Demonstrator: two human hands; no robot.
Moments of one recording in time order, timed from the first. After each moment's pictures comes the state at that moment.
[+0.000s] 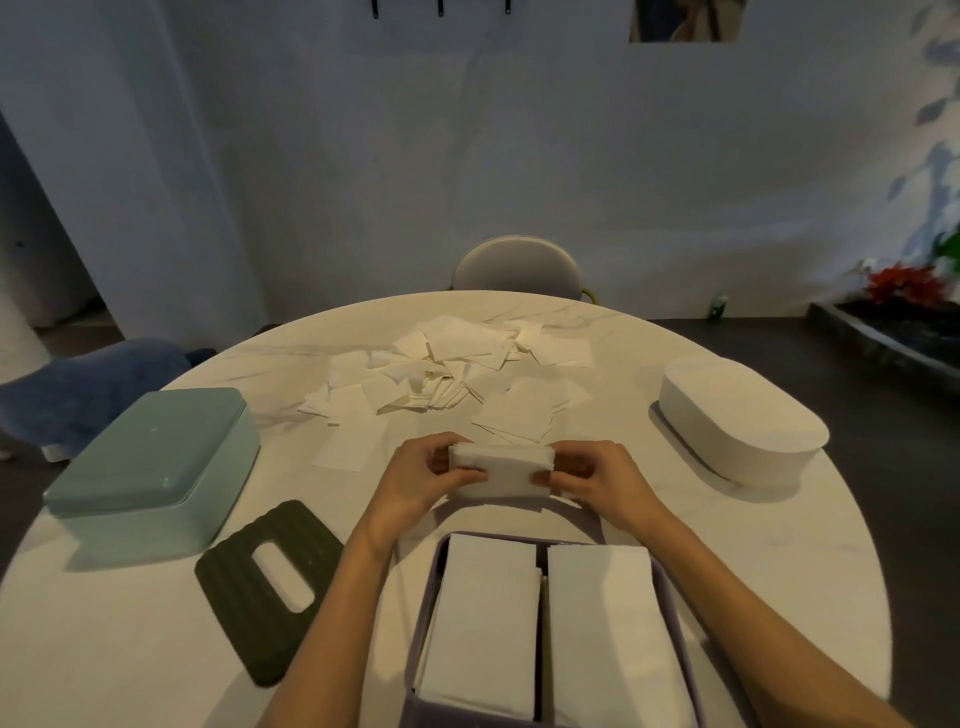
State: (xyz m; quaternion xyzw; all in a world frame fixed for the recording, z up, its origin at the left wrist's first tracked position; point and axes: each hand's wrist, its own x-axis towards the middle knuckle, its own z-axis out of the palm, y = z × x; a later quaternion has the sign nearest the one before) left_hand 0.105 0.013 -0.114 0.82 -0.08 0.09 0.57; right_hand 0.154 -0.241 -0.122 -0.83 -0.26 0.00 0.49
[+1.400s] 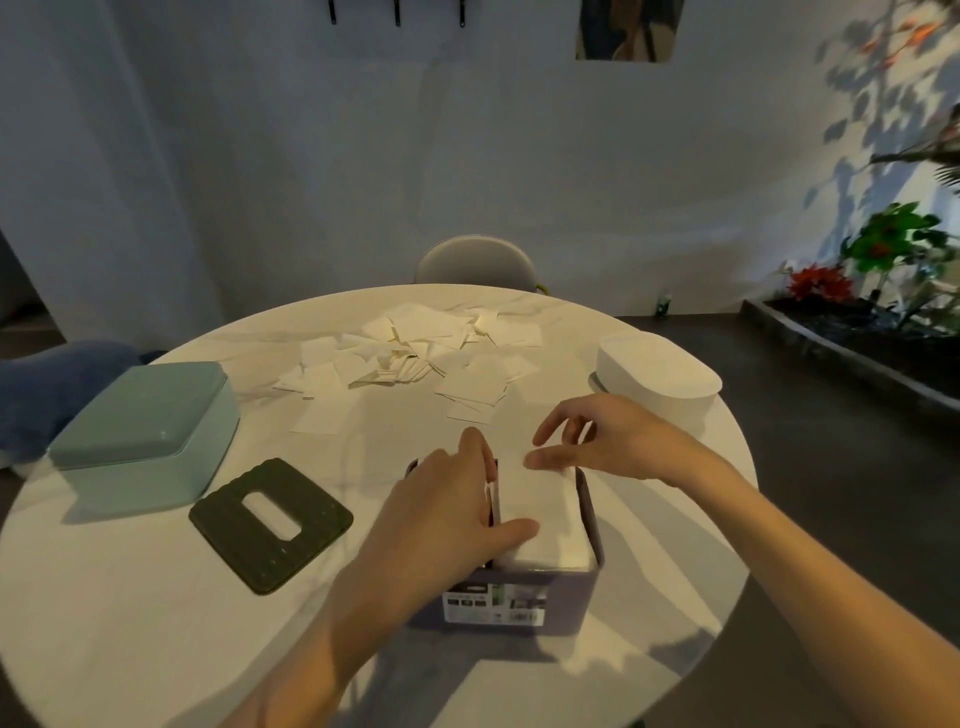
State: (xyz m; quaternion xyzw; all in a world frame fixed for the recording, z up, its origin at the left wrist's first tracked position) left_hand -0.064 -0.084 -0.016 0.97 -0.06 0.03 0.24; right_hand 0.041 -0.281 -0.008 -0.94 -0.20 0.07 0.27
